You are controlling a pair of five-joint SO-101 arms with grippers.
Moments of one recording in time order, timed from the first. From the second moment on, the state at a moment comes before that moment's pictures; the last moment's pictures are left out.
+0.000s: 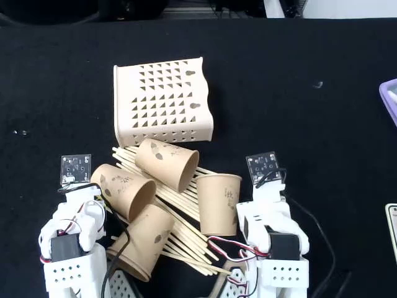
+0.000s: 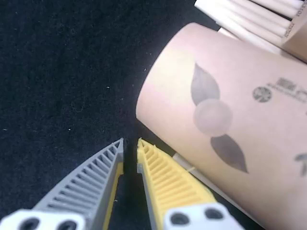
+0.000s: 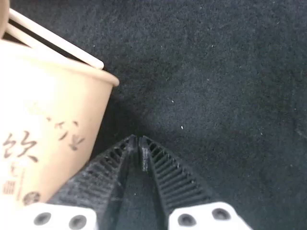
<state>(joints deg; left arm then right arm) -17.0 -104.6 96.1 72.1 -10.2 2.6 -103.2 96.4 74.5 13.0</state>
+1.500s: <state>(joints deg) -20.4 -80.8 48.6 50.5 -10.4 -5.2 -73.8 17.4 73.8 13.0</state>
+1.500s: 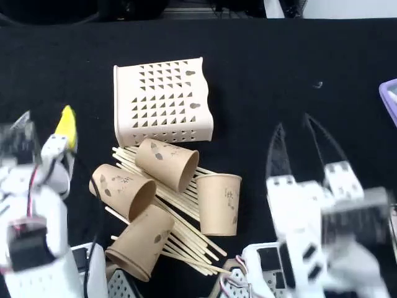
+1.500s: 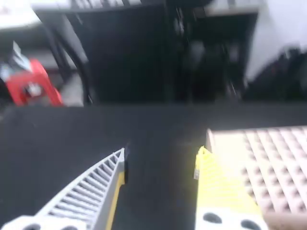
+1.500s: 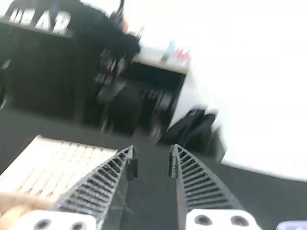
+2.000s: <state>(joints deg) -15.1 -14.5 16.5 57.5 -4.3 -0.4 -31.3 38.3 48.5 12.9</state>
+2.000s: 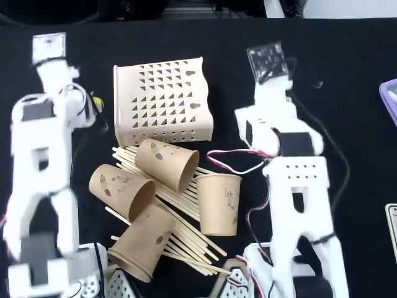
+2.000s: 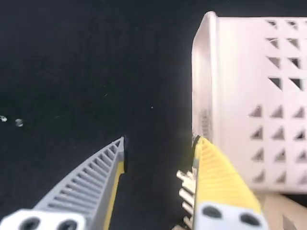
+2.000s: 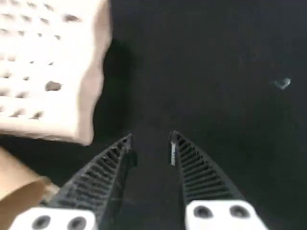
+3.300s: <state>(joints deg) -17.7 16.9 -11.5 66.8 -3.6 2.3 -15.3 54.2 24.4 12.9</state>
